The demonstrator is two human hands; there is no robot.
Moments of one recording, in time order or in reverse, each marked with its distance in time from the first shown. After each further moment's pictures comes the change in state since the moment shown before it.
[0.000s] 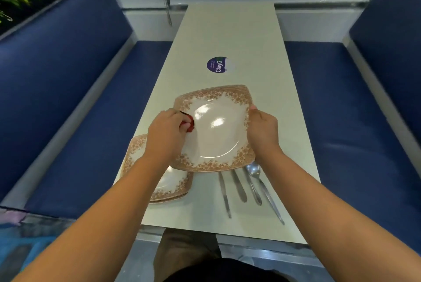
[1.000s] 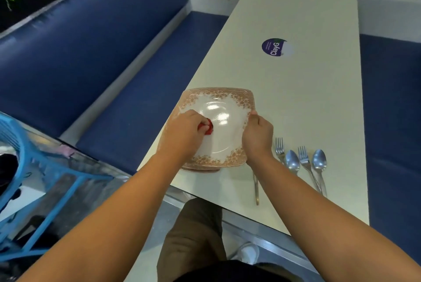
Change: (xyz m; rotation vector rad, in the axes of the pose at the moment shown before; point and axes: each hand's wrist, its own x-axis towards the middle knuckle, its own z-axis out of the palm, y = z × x) left_hand -0.068 -0.045 -0.015 -0.037 -0.115 -0.232; right_hand -0.037 0.052 0.094 -0.103 -0.115 0.041
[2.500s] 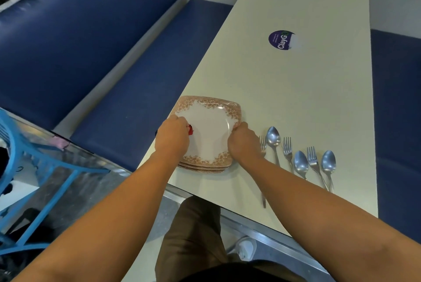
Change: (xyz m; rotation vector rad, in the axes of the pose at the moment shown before) left_hand 0.023 -0.075 0.041 0.264 -0.040 -0.225; right_hand 0.029 0.058 0.046 -0.888 -0.217 -0.068
